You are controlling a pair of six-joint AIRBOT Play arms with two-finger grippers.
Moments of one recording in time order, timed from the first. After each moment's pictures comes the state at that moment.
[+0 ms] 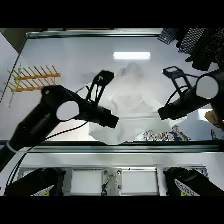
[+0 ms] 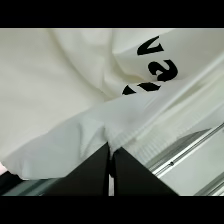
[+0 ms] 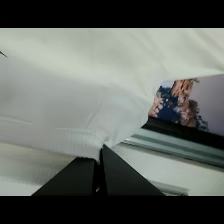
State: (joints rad) left arm -0.77 -1.14 1.28 1.36 -1.29 -1.84; right arm 0.33 -1.05 1.32 -1.58 1.73 1.62
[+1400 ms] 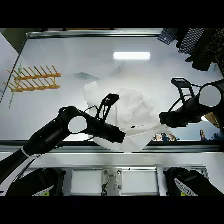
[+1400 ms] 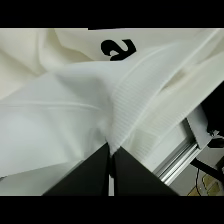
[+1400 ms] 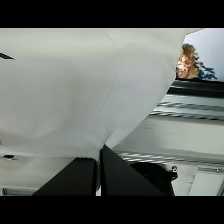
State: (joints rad) left arm -0.83 -1.10 1.06 1.12 -1.11 -1.81; right arm 0.29 -0.97 1.21 -1.50 1.74 1.83
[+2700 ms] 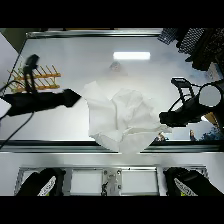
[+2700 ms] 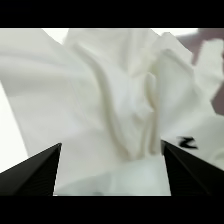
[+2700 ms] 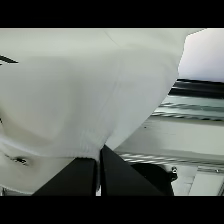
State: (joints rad) left arm -0.10 -0.84 1.08 1.08 -1.15 -1.59; right arm 0.29 -0.97 1.21 -1.50 1.74 1.83
